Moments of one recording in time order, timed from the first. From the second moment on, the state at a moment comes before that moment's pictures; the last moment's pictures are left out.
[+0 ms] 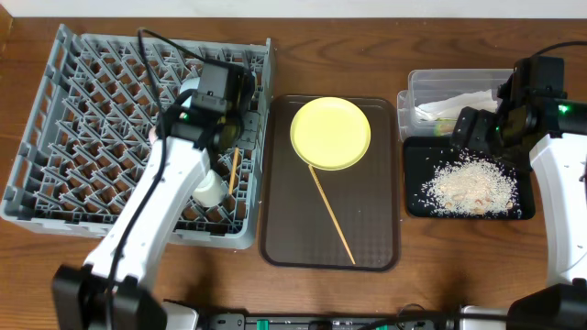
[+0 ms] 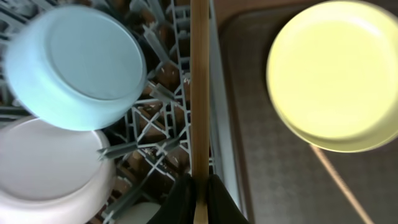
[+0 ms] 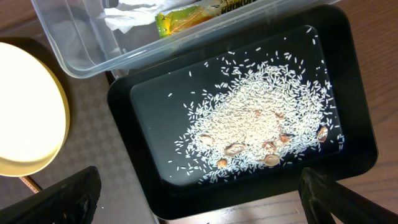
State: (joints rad) left arm -0.28 1.56 1.32 -0.82 -0.04 -0.05; right arm -0.12 1.53 1.40 -1.13 -0.01 0.28
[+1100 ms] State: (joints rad) left arm -0.71 1.73 1.27 -0.82 0.03 -0.73; right arm -0.12 1.53 1.40 -1.13 -0.01 0.28
